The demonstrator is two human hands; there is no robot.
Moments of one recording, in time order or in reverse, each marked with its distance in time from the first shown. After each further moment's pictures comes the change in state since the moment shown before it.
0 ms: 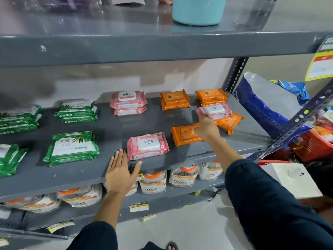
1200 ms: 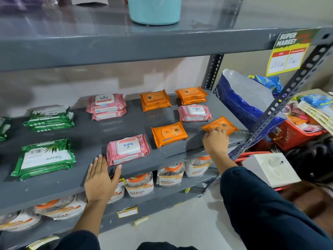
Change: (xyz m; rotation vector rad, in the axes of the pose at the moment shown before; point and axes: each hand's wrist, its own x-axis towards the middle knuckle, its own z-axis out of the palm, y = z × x) left_hand -0.001 0.005 0.002 -0.001 0.060 0.003; right_hand -0.029 0.095 -0.012 -0.318 0.329 0.181
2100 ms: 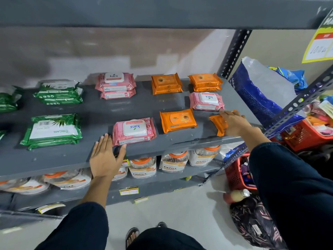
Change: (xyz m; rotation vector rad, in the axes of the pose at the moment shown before) left_hand 0.001 0.002 0.005 -0.028 0.089 -0.037; right_hand 0.061 0.033 -0.023 -0.345 -0.512 -0.413
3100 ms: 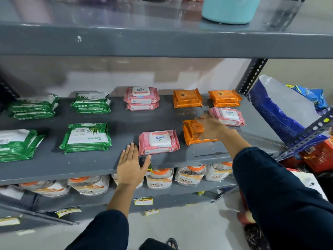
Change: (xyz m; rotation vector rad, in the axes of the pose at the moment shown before) left_hand 0.001 -0.008 -0.005 -0.024 -0.107 0.023; right_hand 0.011 -0.152 -0.047 0.034 0.022 -0.273
